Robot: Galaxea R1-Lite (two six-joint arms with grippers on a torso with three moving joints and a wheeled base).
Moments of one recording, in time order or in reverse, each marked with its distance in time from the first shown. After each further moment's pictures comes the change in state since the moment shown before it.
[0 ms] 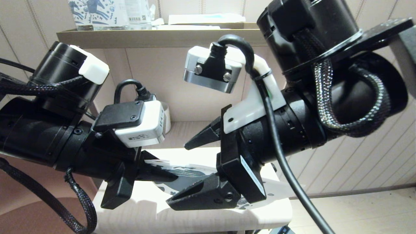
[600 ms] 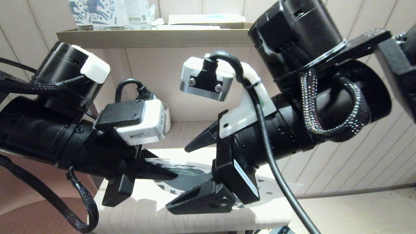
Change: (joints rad) left arm 0.009 0.006 -0.005 0.001 0.000 0.000; right arm -0.003 0.017 0.007 -0.001 0.000 -0.003
